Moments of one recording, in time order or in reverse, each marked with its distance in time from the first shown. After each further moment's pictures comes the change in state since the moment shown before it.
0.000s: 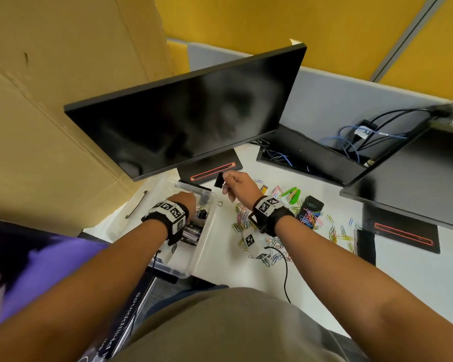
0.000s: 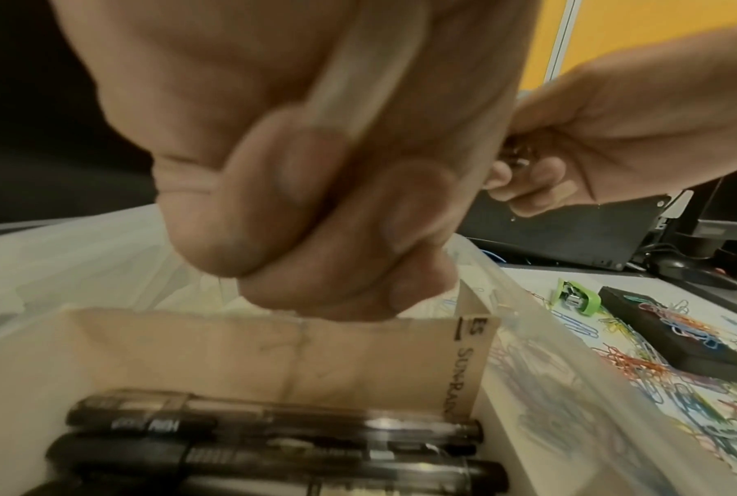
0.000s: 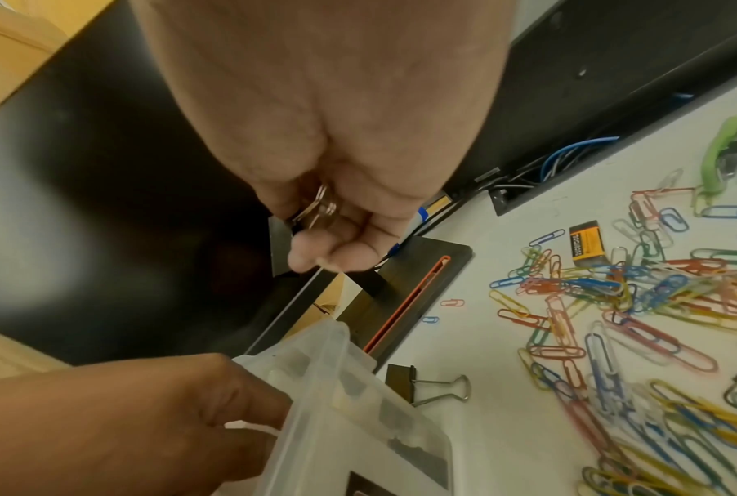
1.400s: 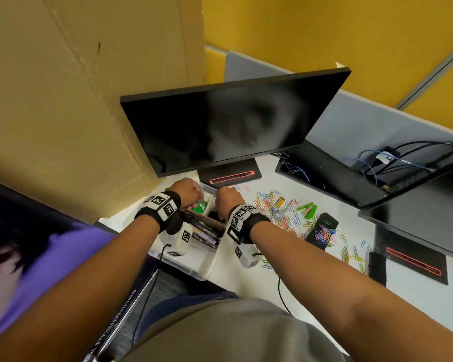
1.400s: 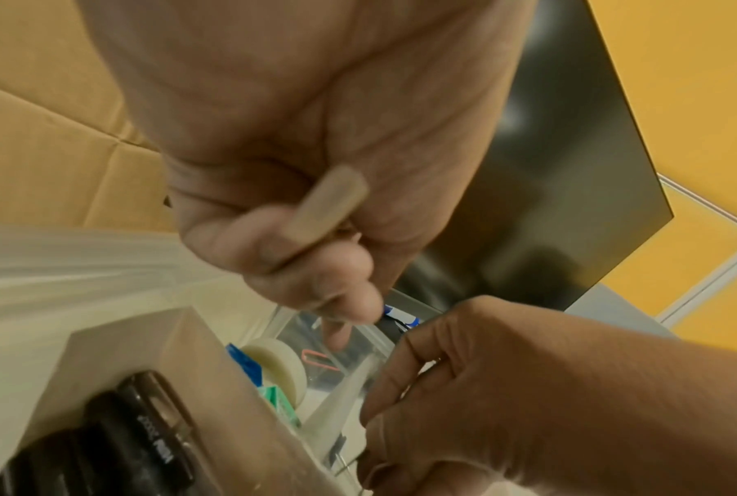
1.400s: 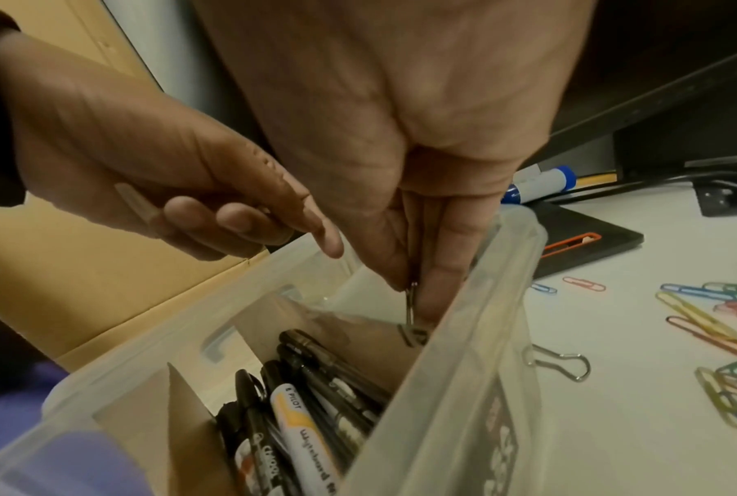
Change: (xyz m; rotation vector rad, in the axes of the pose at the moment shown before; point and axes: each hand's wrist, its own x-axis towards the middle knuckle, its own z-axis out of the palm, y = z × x) left_hand -0.011 -0.077 -0.019 -0.848 0.070 0.067; right_hand 0.017 -0.044 0.098 -0.927 -0.077 0.127
